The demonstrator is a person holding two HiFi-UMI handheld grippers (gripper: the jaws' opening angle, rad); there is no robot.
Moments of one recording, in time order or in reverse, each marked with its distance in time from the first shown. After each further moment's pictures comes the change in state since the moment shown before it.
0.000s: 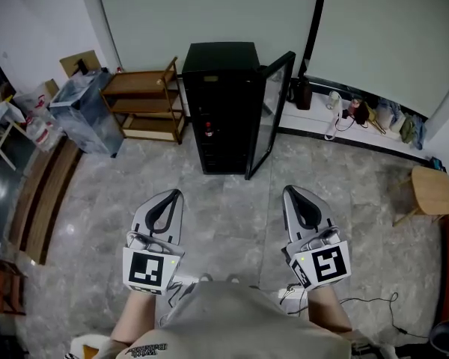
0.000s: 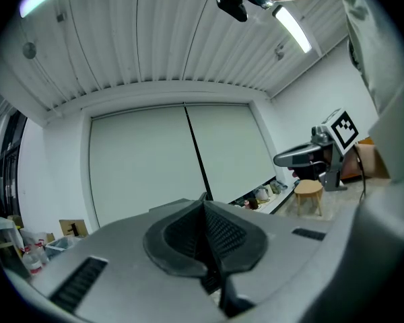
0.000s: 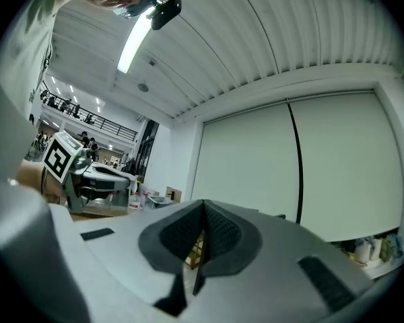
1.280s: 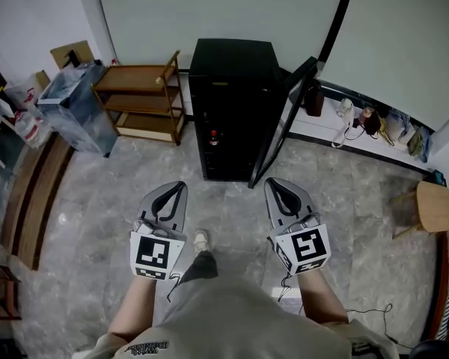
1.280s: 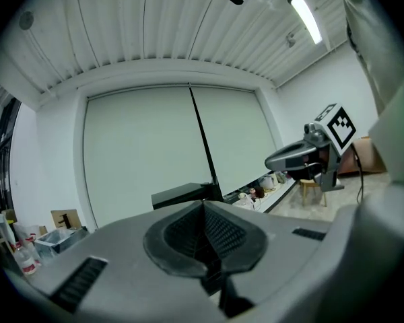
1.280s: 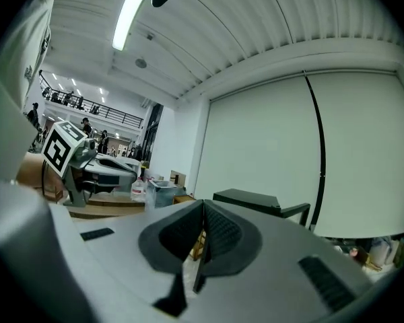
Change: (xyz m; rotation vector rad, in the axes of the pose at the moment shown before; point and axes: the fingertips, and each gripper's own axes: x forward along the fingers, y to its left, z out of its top) left arm 0.162 0.123 -0.100 -0.011 0.084 -0.031; right arm 0.230 -0.009 -0.085 -0.021 0.136 0.069
